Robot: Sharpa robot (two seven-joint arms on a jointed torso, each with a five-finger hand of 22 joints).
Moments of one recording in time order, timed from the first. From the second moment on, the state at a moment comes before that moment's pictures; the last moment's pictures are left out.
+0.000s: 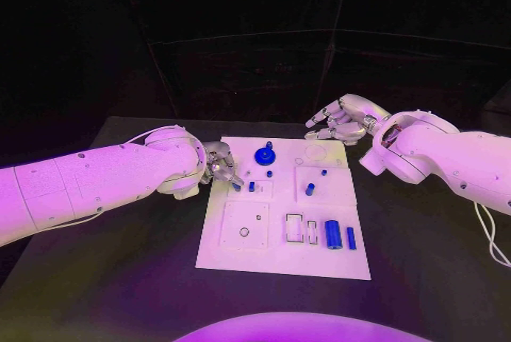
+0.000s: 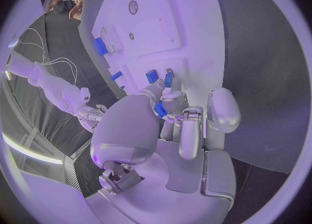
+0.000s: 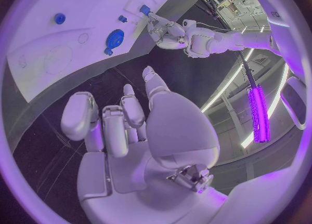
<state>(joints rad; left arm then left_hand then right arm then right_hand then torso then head) 1.29 -0.74 -0.11 1.46 -1.08 0.04 -0.51 1.23 0.02 0.34 0.03 0.04 0.96 0.05 0.57 0.37 1.33 -0.03 1.07 0.95 1.47 -0.08 1.57 1.31 0.09 1.34 0.03 1.25 1.17 1.28 -0.79 0.00 1.40 -0.96 -0.24 0.06 1.28 0.00 -0.03 -0.02 0.20 0.93 0.16 0.13 0.07 1.34 0.07 1.25 1.24 1.47 -0.01 1.49 1.31 0.09 1.35 0.10 1.34 1.10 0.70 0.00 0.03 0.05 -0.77</state>
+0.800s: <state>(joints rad) 1.30 -0.73 -0.11 1.45 -1.09 0.07 -0.51 1.23 0.01 0.35 0.02 0.04 0.96 0.05 0.57 0.40 1.33 -0.03 1.07 0.93 1.47 -0.08 1.57 1.31 0.09 1.34 0.03 1.25 1.17 1.28 -0.79 0.00 1.40 -0.96 -0.24 0.05 1.28 0.00 -0.03 -0.02 0.20 0.93 0.16 0.13 0.07 1.34 0.07 1.25 1.24 1.47 -0.01 1.49 1.31 0.09 1.35 0.10 1.34 1.10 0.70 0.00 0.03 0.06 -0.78</state>
